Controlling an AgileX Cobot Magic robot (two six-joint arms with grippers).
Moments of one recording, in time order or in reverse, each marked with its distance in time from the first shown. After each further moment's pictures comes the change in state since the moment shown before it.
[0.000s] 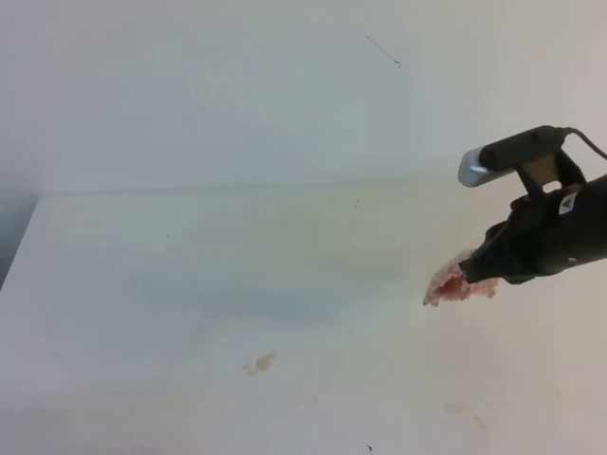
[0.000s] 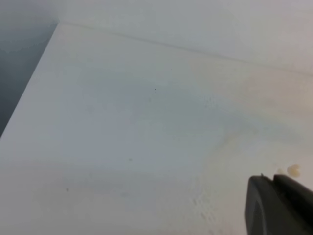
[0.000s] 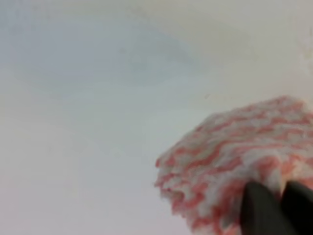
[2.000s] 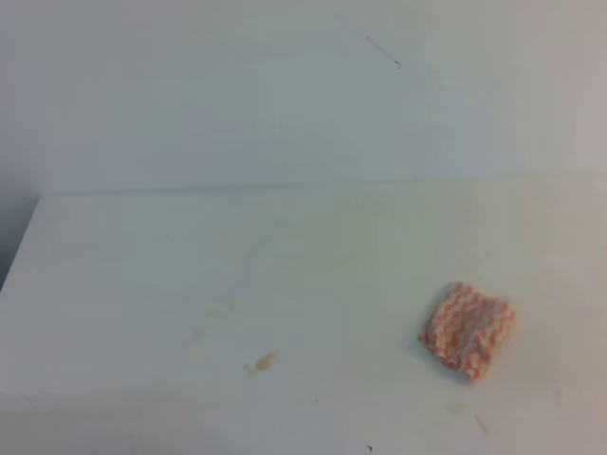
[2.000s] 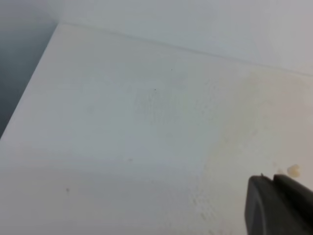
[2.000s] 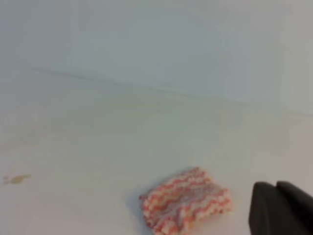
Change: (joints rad) left arm 0.000 0.000 0.000 0.000 0.000 0.000; right arm -0.011 -1.107 0.846 -0.041 -0.497 0.098
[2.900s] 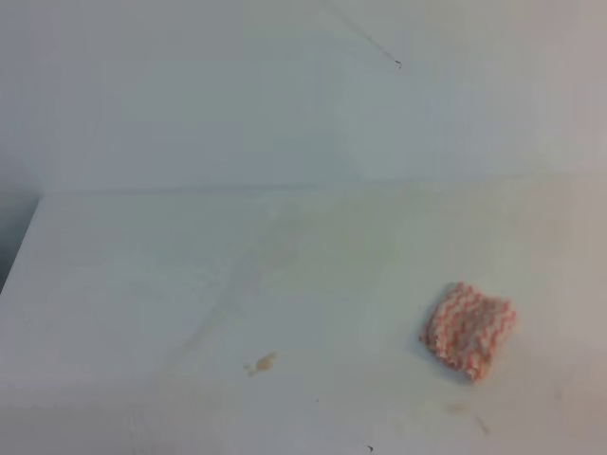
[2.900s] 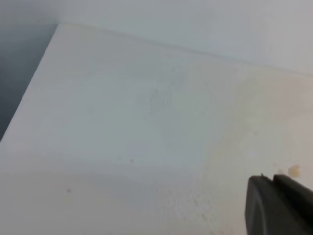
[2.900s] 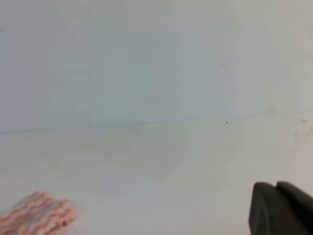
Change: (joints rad) left arm 0.000 -0.001 0.000 0.000 0.000 0.000; right arm -0.478 -0.538 0.252 -0.001 0.148 0.000
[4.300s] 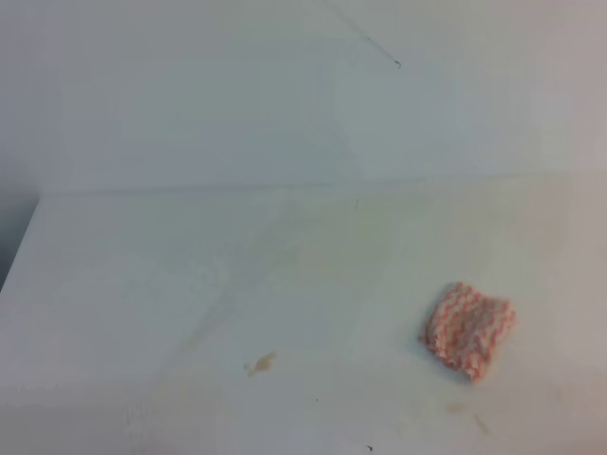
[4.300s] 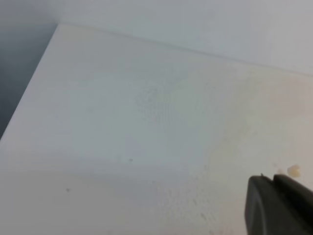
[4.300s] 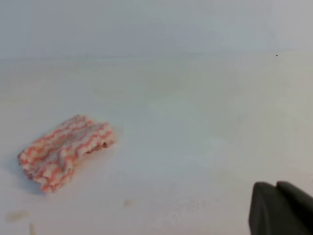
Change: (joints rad) left arm 0.000 0.000 0.000 0.000 0.000 0.000; right arm 0.062 0.006 -0.005 -0.001 0.200 0.015
